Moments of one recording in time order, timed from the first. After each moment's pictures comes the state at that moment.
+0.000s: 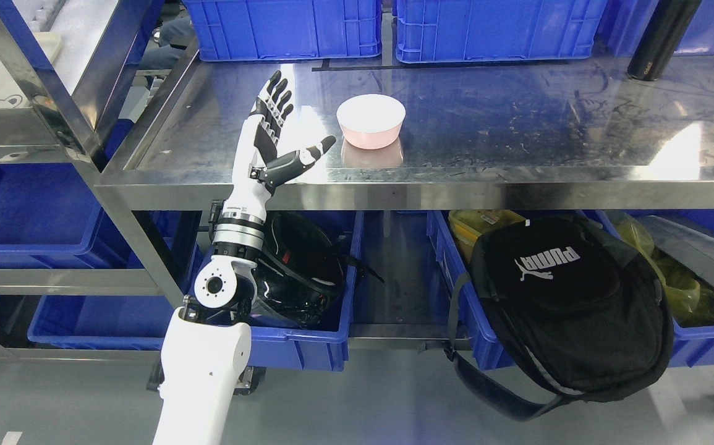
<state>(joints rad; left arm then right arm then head) -0.23 0.00 -0.10 -1.55 0.14 -0.13 -0.01 0.00 0.00 0.05 0.00 0.05 -0.08 -0.03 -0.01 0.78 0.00</state>
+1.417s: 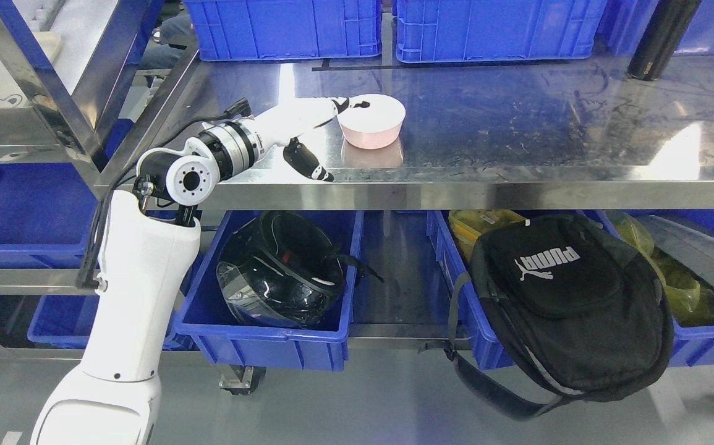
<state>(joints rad) -0.62 0.21 -0.22 -1.58 -0.78 -0.07 -0.92 0.00 0.00 0.05 0.00 0.05 -0.08 -0.03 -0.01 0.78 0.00</state>
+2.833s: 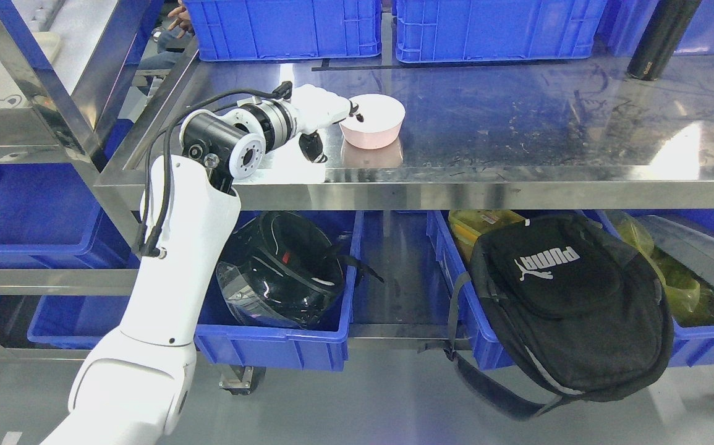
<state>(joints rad) -0.74 0.11 -0.27 -1.42 -1.16 -0.18 -0.95 0.00 0.00 0.05 0.00 0.05 -0.08 -0.03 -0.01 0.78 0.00</state>
